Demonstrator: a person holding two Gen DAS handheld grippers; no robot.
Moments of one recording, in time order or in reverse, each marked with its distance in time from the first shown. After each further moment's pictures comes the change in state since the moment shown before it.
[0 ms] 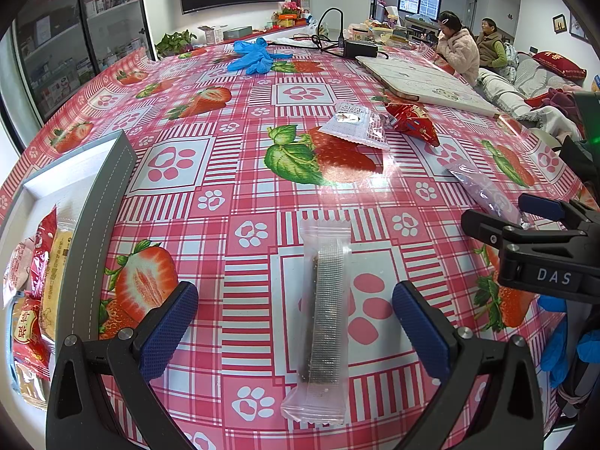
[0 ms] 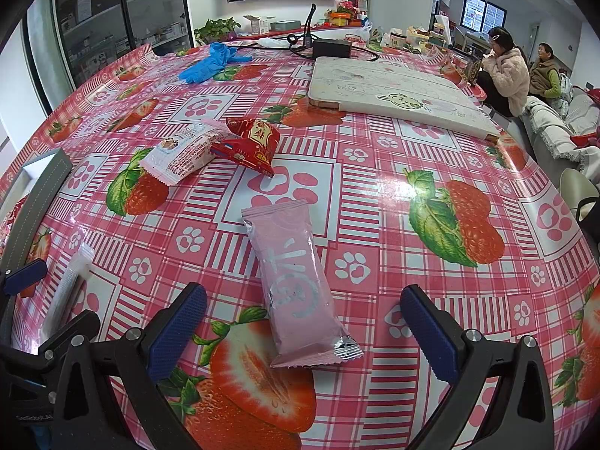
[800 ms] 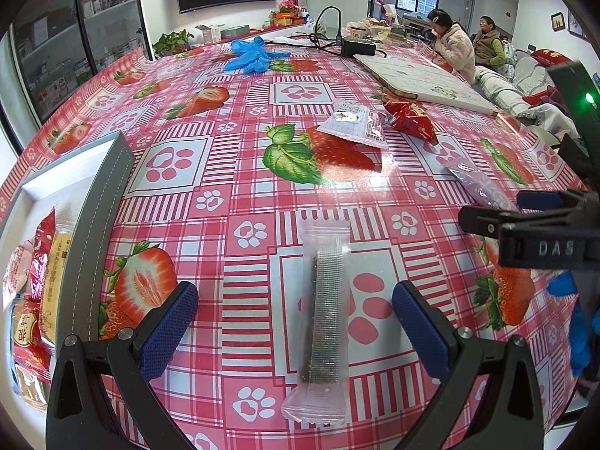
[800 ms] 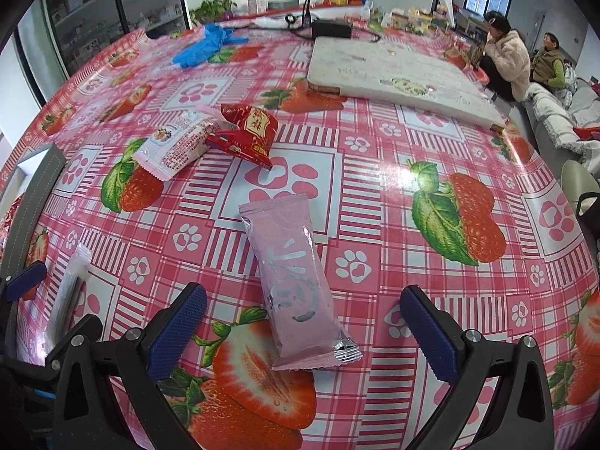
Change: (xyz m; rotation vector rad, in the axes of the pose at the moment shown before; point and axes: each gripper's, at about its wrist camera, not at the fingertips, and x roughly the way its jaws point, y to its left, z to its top) left arm -0.001 0.000 0.000 0.007 0.006 -0.004; right arm 0.007 -0.001 0.017 0.004 0.122 -0.006
